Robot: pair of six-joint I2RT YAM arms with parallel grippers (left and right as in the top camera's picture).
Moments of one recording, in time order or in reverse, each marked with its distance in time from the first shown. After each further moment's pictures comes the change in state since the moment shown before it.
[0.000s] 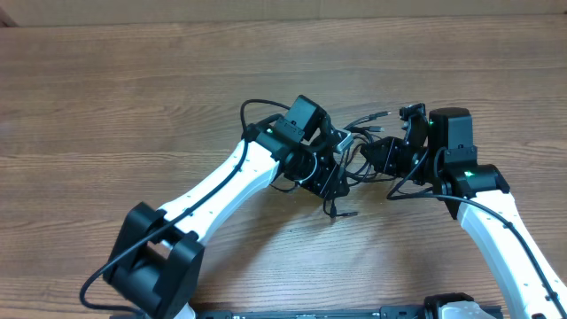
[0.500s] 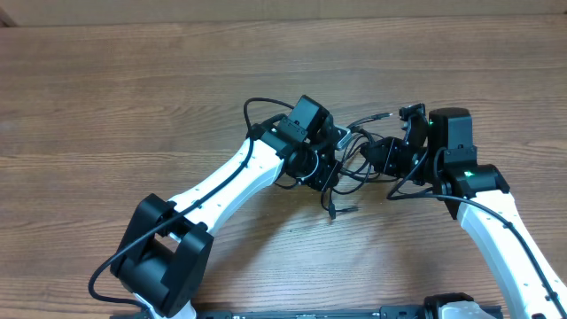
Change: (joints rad) left arm 0.001 0.031 0.000 0.045 -0.094 -0.008; right arm 0.000 0.000 0.000 -0.005 0.002 0.000
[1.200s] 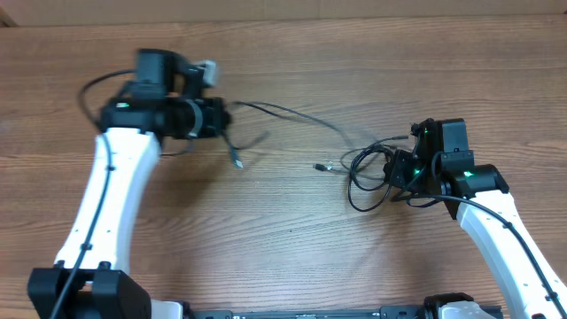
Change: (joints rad) left arm 0.621 -0.261 0.060 -0.183 -0.019 -0.003; right arm 0.004 0.000 0.000 -0.207 0.328 0.001
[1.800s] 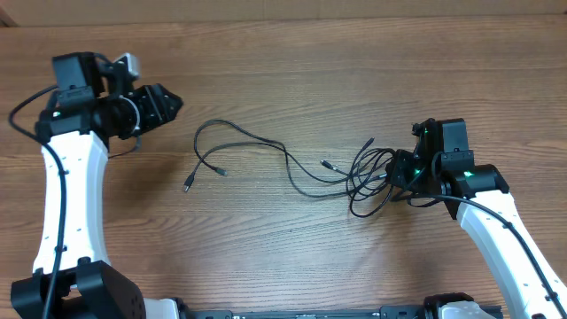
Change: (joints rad) left arm 0.230 0.000 0.000 0.040 0.048 -0.069; right arm 0.000 0.000 0.000 0.002 0.021 0.000
